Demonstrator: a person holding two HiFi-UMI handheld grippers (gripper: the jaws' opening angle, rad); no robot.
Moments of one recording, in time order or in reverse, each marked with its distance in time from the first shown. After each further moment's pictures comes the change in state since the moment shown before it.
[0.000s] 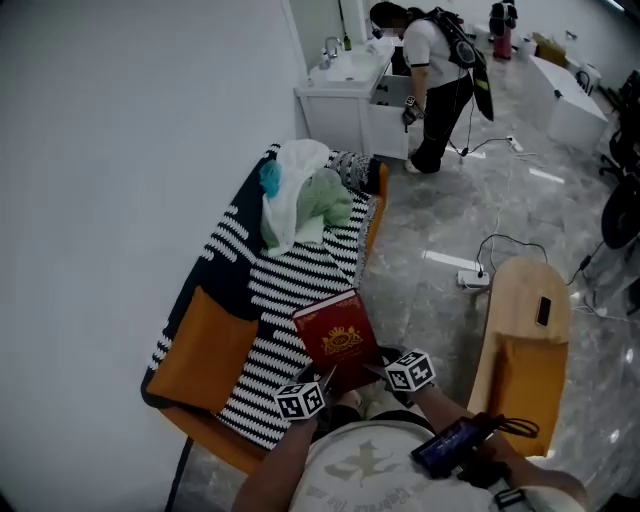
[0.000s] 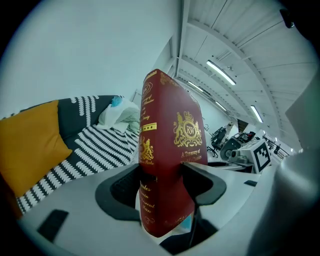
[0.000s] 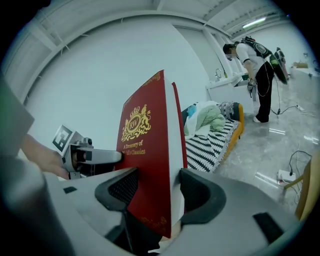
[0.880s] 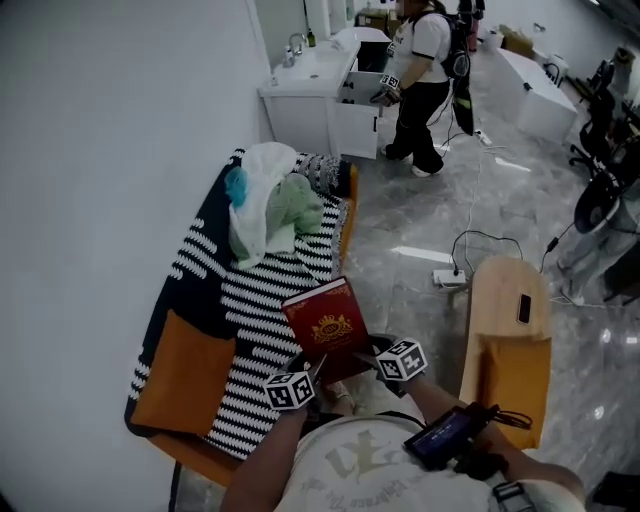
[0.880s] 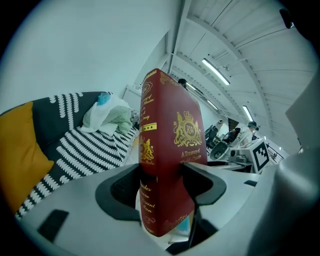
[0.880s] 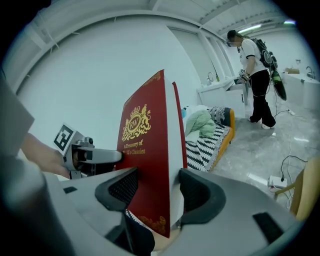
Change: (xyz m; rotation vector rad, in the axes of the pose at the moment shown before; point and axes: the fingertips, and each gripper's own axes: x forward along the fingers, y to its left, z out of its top) left arm 0.075 0.010 0.065 0.035 0.043 -0.115; right arm 0.021 -0.061 0.060 0.024 -0.021 -0.099
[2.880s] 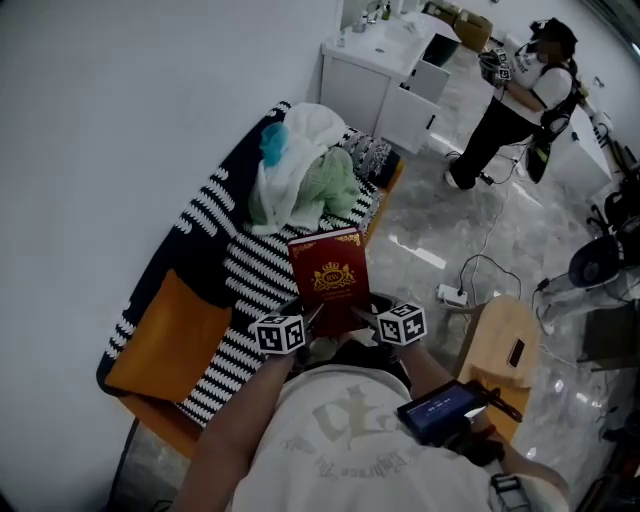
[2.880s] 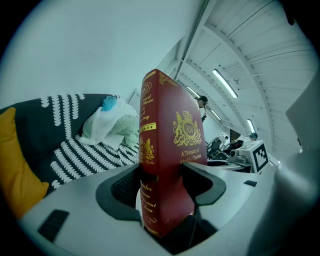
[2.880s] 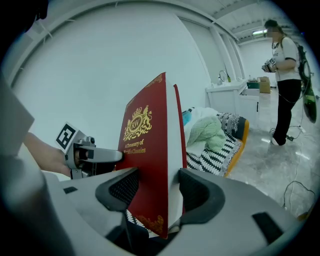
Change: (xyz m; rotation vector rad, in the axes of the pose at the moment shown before) left arm 0.054 0.112 0.137 -0.089 -0.051 -0.030; right arm 0.124 -0.032 0.141 -0.085 0.063 -0.008
